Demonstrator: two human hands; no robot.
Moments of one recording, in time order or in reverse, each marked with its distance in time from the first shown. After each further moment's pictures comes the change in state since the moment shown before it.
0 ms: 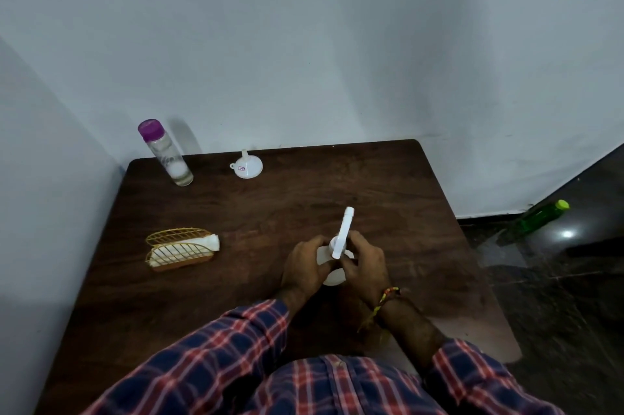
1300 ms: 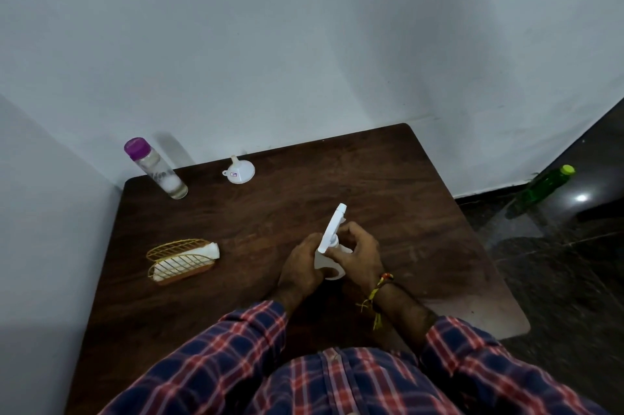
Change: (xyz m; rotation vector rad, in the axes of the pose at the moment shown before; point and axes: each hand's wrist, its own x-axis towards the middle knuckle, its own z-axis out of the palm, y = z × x) left_hand 0.000 -0.008 0.000 -0.061 -0.129 0.066; right_hand 0.002 0.005 0.007 0.264 0.091 0.180
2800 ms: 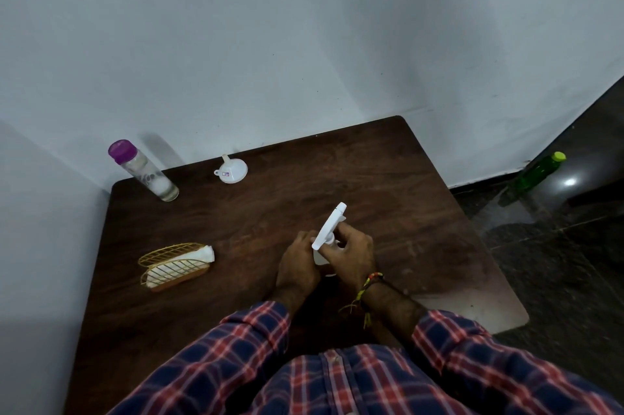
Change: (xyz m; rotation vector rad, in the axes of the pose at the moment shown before) left_hand 0.002 0.015 -0.002 0.182 0.093 -0.030; right_hand 0.005 0.001 0.017 -0.218 0.116 0.014
